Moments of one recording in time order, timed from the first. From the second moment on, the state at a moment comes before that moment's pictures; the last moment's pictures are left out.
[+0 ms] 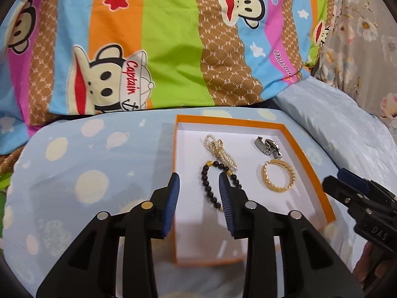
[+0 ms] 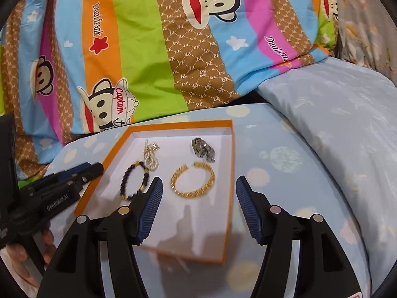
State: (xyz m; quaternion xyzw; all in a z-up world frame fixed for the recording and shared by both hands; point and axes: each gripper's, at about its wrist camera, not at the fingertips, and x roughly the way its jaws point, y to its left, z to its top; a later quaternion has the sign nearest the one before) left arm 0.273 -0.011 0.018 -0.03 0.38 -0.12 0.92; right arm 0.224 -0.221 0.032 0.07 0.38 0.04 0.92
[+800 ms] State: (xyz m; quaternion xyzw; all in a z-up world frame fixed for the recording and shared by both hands) left arm 0.096 0.036 -0.009 -0.10 0.45 -0.12 0.88; right arm 0.055 -0.175 -0.004 0.05 0.43 0.06 0.90
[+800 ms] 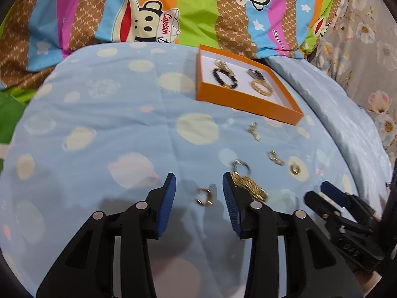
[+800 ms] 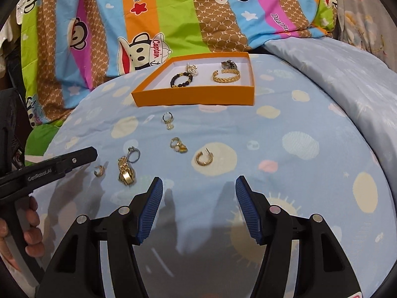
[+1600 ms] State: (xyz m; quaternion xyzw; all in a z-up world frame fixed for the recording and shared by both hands) left arm 0.076 0.080 -0.018 -0.09 0.45 -0.05 0.89; right arm 0.079 -0.094 -0.017 0.00 0.45 0.16 0.88
